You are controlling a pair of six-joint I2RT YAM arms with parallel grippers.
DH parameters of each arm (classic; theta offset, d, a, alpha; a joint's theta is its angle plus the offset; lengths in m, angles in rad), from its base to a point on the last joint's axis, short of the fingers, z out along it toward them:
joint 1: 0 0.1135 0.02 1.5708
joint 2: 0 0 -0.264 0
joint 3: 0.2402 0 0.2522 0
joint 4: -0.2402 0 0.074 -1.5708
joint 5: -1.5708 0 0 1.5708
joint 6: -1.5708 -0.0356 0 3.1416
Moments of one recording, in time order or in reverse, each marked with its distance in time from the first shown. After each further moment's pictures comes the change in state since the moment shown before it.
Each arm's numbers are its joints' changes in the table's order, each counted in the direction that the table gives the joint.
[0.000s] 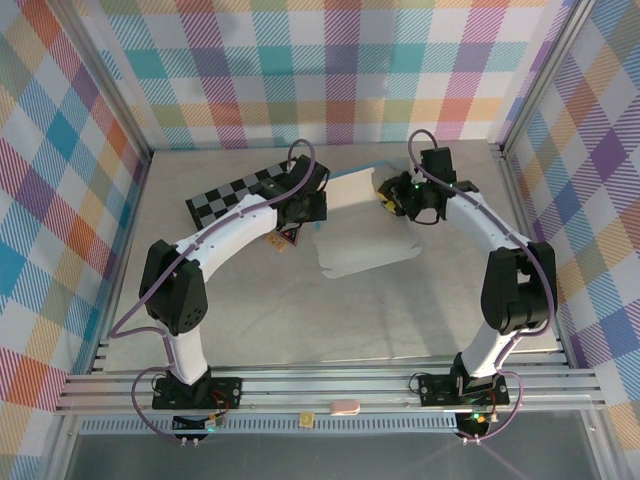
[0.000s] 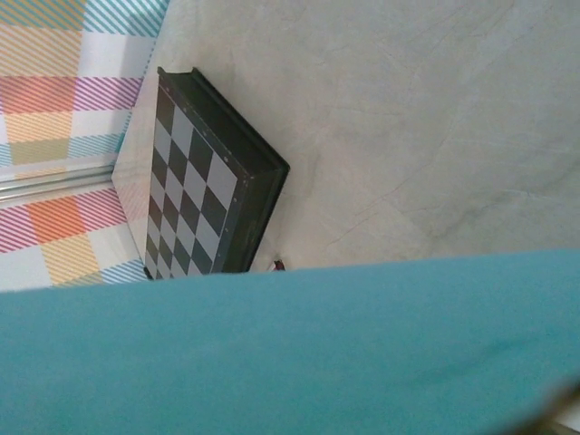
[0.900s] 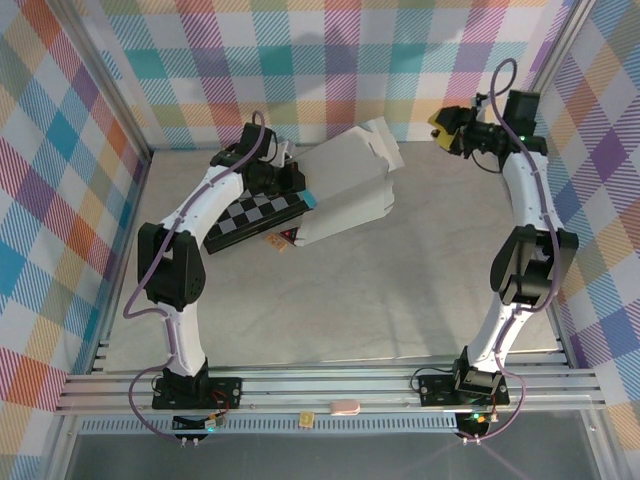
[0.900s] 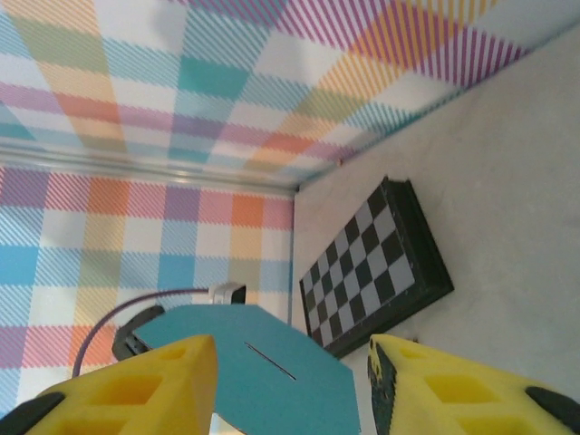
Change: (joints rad) left arm 0.317 -0.139 0.165 0.005 -0.687 -0.154; right arm -0.350 -0.217 0.529 -0.043 0.559 0.191
